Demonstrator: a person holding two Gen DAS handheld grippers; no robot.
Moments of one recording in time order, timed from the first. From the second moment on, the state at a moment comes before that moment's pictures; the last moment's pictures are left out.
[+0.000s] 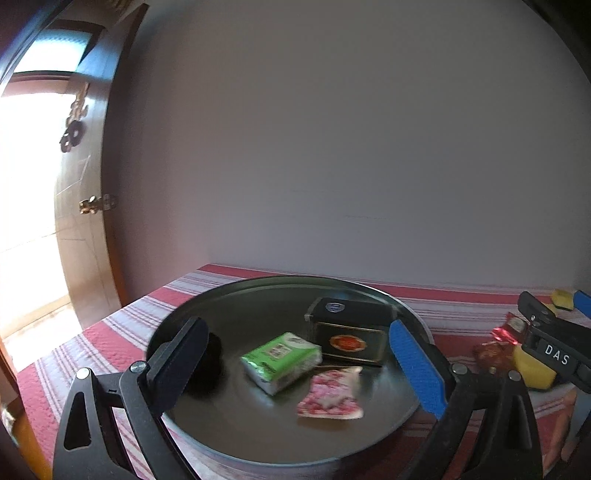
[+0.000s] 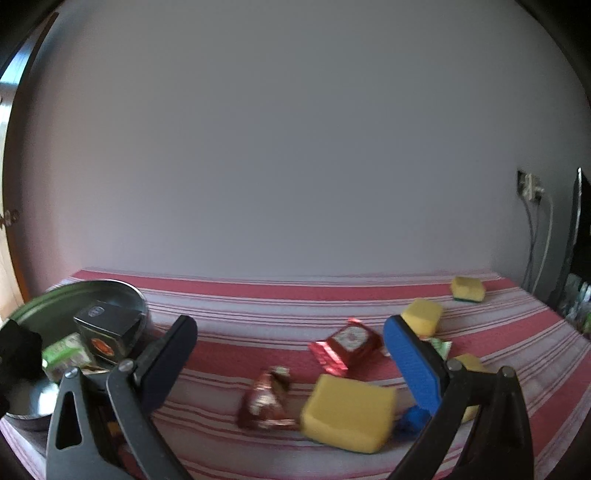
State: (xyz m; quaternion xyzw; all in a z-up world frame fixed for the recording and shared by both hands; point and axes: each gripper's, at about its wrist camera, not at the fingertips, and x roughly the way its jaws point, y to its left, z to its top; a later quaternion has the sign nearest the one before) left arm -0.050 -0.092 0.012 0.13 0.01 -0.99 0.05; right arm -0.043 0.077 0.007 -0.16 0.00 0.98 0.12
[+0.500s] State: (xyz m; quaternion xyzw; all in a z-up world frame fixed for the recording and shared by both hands) left arm -0.048 -0.004 0.011 0.16 -0.05 -0.98 -0.06; right arm -0.023 0.170 0.003 -0.20 0.02 0.96 0.18
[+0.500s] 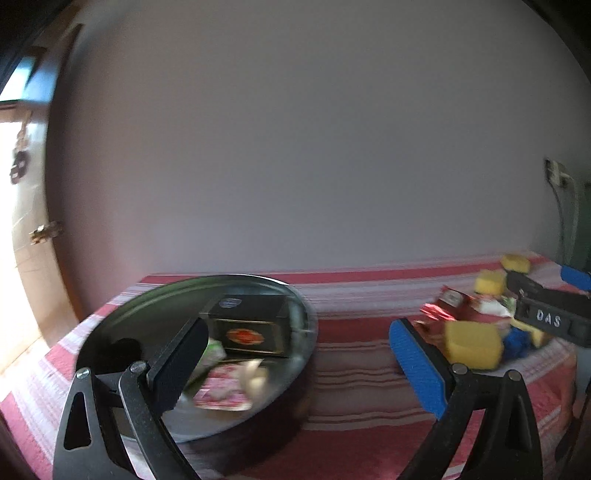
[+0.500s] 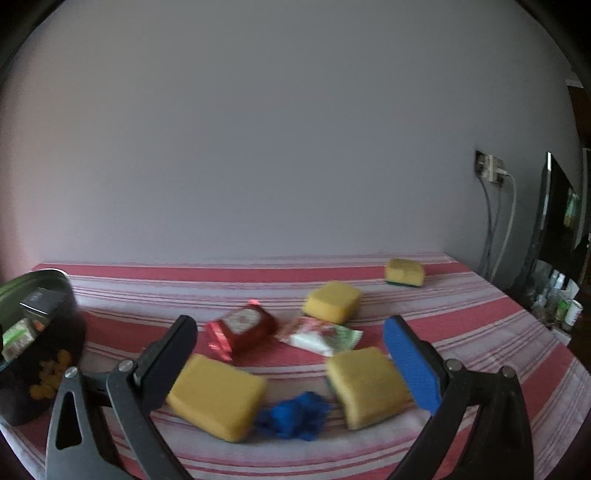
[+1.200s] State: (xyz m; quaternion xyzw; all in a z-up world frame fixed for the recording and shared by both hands) left arm -0.098 0.116 -0.013 0.28 -0.10 -0.93 -0.22; right arm -0.021 0.283 -0.026 -0.30 0.16 0.93 0.13
